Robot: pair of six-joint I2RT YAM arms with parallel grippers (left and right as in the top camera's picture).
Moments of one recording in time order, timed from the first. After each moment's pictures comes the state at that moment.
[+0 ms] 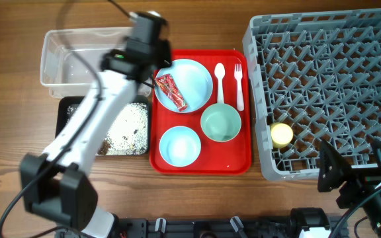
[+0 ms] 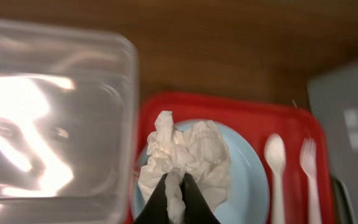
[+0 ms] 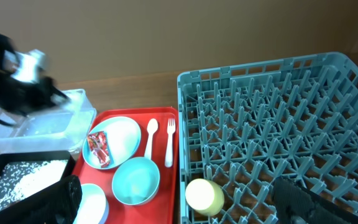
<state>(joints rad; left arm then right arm) -0.34 1.72 1.49 -0.63 -0.12 -0.41 0.02 0.64 1.52 -1.30 -0.09 0.13</state>
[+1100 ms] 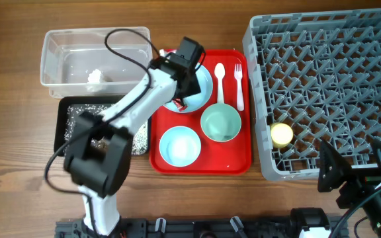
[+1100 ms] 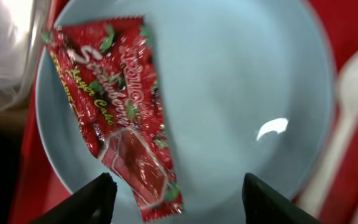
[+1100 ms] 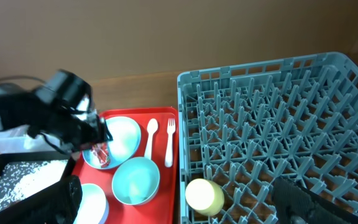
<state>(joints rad) -0.52 2.00 1.49 -0.77 -0.12 -0.79 0.02 0.64 1.52 -1.30 -0.09 0.13</state>
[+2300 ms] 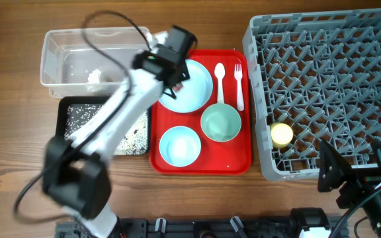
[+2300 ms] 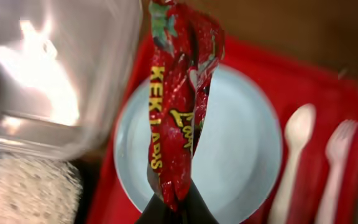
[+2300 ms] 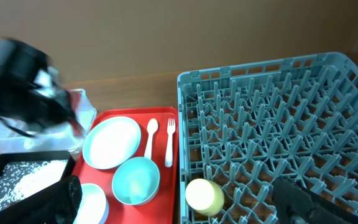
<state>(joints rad) -0.48 1.80 1.53 -0.80 -0.27 -0.70 0.02 0.64 1.52 -1.30 -0.09 0.13</state>
